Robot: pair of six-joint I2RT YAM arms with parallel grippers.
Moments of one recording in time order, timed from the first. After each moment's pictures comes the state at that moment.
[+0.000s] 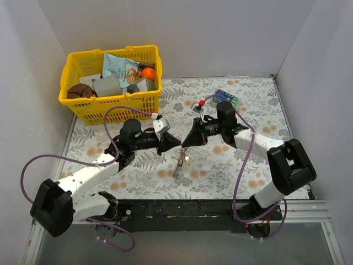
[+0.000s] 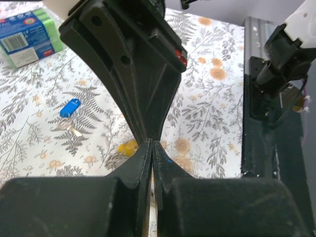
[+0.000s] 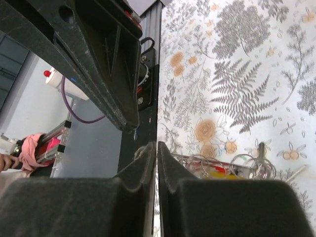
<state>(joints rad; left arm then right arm) -0.62 1.11 0.66 0.29 0.72 0.03 0.51 1.55 0.85 0.38 -1.26 0.44</state>
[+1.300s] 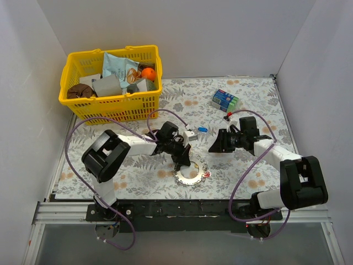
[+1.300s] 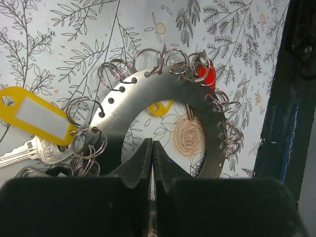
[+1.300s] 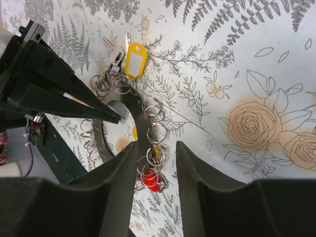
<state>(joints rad) -0.72 1.80 0.91 0.04 0.73 0.04 0.22 1.37 0.64 -0.15 -0.73 0.25</state>
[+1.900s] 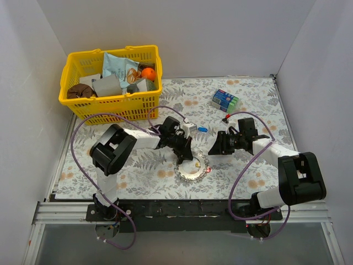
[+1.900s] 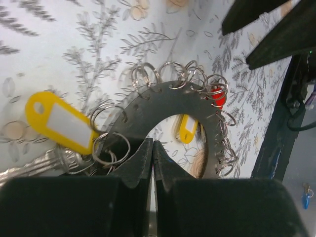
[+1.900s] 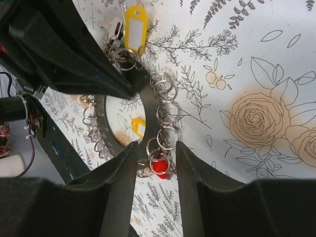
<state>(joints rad) -0.70 1.94 1.04 0.03 0.69 -0.15 0.22 1.41 0.64 -0.18 -0.74 0.23</state>
